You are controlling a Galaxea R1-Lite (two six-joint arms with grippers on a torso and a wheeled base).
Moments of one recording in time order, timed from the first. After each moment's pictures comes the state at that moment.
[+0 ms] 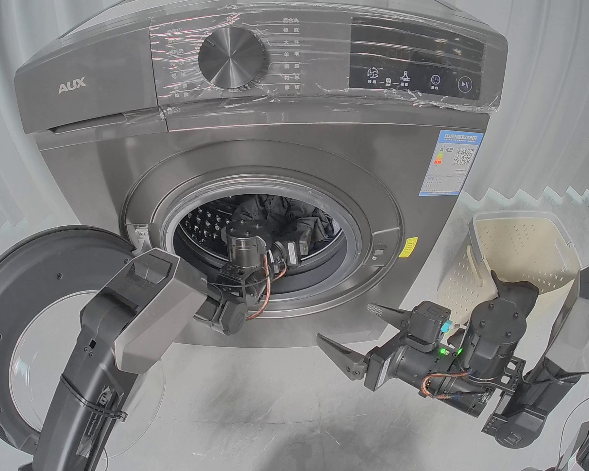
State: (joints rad) left arm -0.47 2.68 -1.71 -0.94 0.14 -0.15; right arm 0.78 1.99 -0.36 -1.55 -0.04 0.16
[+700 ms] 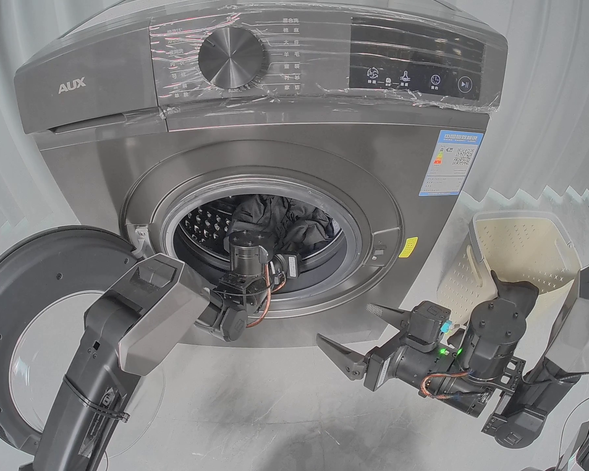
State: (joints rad) left arm -0.47 2.70 -1.69 -0.92 0.13 -0.11; right arm 0.78 1.99 -0.36 -1.55 -0.04 0.16
